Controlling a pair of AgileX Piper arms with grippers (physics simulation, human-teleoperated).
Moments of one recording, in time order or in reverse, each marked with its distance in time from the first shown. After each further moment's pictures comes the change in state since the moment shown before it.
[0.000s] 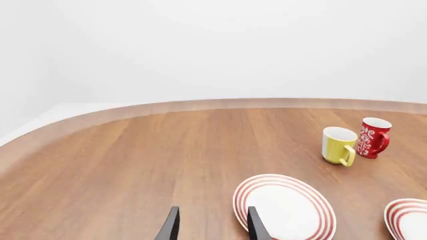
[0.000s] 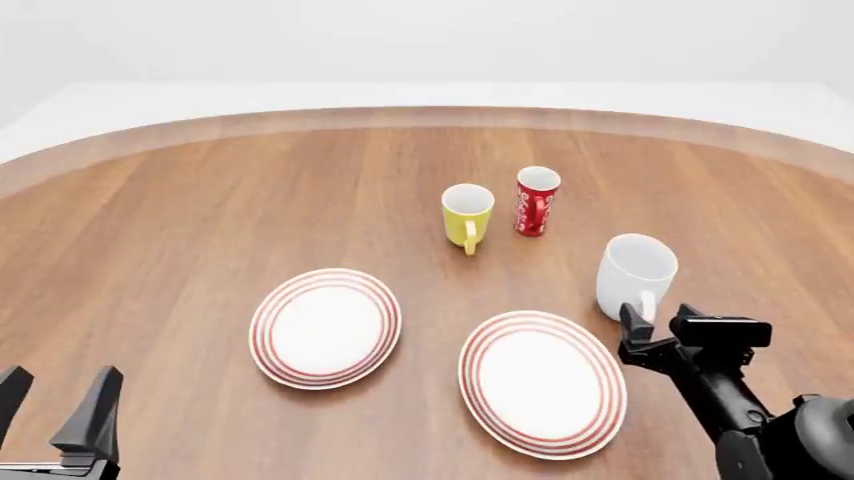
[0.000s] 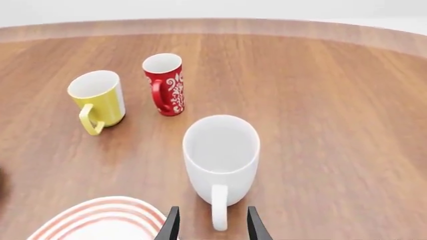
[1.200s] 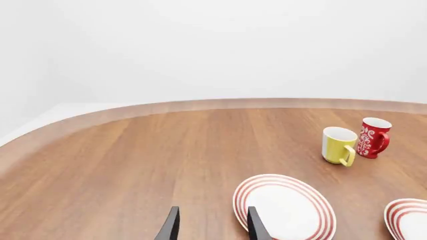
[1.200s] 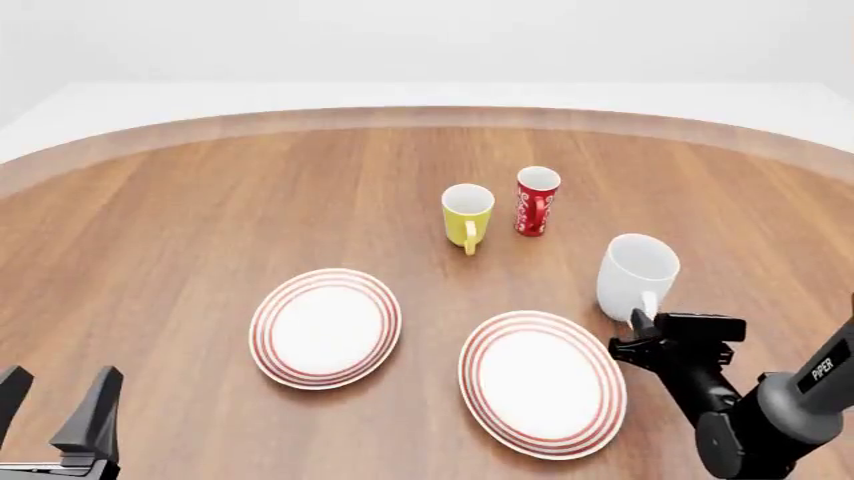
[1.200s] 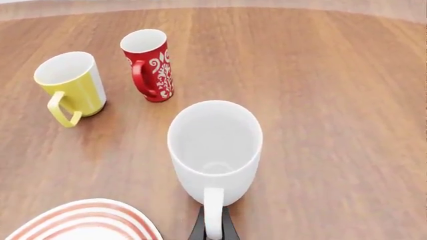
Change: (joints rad) left arm 0.000 0.000 0.000 0.000 0.000; right arm -0.018 0.183 -0.104 0.000 0.019
